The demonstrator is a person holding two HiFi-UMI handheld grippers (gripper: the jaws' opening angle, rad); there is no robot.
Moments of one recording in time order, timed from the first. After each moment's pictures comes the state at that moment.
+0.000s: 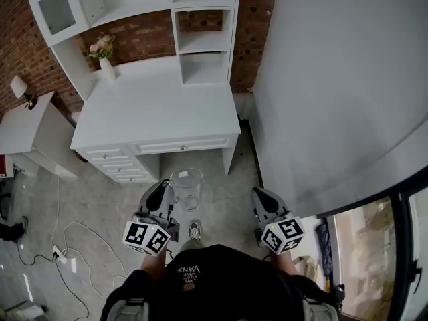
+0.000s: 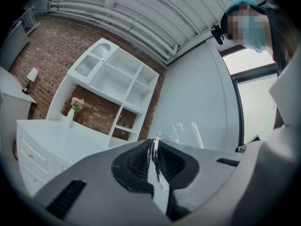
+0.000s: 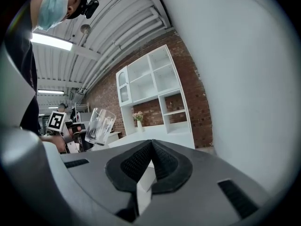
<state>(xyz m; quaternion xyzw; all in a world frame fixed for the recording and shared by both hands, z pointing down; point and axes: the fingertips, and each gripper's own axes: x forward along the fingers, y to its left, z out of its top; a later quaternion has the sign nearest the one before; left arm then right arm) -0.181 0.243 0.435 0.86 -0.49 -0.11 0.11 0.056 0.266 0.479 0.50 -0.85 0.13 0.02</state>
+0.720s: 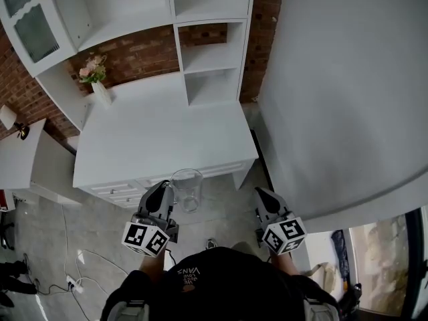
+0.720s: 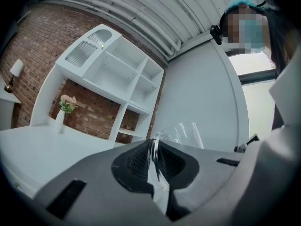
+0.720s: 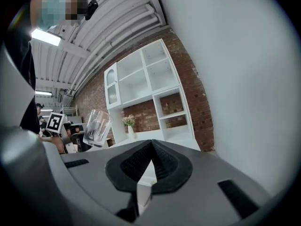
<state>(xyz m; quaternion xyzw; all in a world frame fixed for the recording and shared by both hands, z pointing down) -0.259 0.070 0.426 0.88 -0.45 -0.09 0.11 -0.022 0.112 0.472 0.55 -0.82 0.14 0.00</state>
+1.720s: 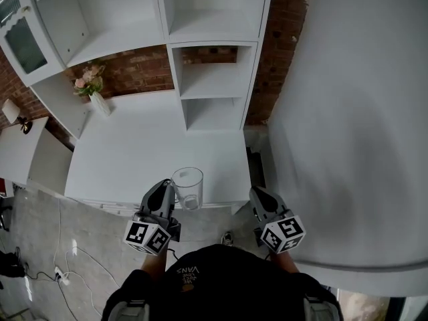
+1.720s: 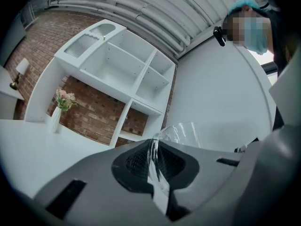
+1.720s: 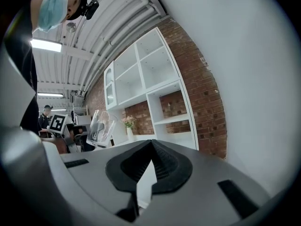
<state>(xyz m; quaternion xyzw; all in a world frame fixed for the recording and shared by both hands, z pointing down) -0.176 -0.088 0.426 0.84 -0.51 -0.12 0.11 0.054 -0.079 0.466 0.48 -0.87 0.13 0.01</state>
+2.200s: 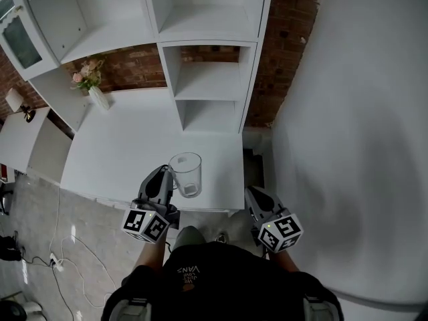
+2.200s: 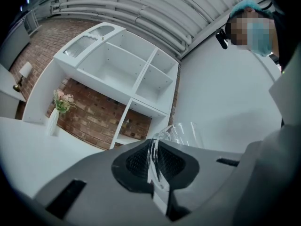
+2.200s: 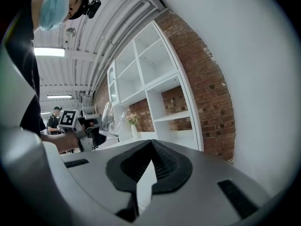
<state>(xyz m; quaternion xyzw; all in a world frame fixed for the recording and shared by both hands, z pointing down) -0.135 -0.155 0.420 0.82 -0.54 -0.14 0.10 0.086 -0.132 0.480 0.42 -0.90 0.14 0.02</state>
